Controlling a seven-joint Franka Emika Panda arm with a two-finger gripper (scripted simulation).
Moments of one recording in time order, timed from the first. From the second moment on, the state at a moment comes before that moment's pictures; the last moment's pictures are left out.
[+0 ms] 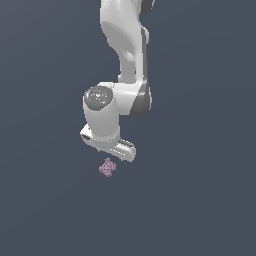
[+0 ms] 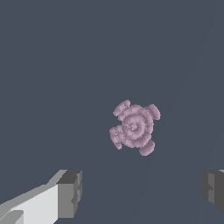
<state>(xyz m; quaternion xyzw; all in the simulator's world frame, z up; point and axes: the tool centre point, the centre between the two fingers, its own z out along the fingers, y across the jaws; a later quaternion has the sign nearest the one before) 0.059 -0.070 0.131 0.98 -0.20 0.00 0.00</state>
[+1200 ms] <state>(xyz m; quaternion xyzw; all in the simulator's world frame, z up) 0.078 -0.091 0.062 0.96 -0.30 0.00 0.00</state>
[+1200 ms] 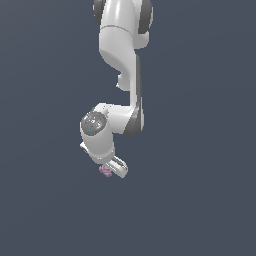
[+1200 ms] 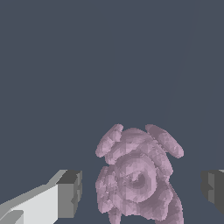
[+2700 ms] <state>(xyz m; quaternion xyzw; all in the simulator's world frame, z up) 0.068 -0.081 0.044 0.95 -0.30 0.00 0.00</state>
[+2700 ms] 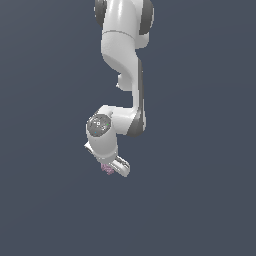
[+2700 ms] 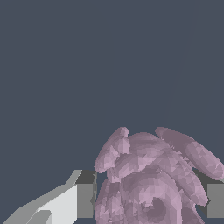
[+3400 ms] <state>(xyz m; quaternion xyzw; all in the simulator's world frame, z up) 0.014 -0.023 0.070 0.95 -0.30 0.00 0.00</state>
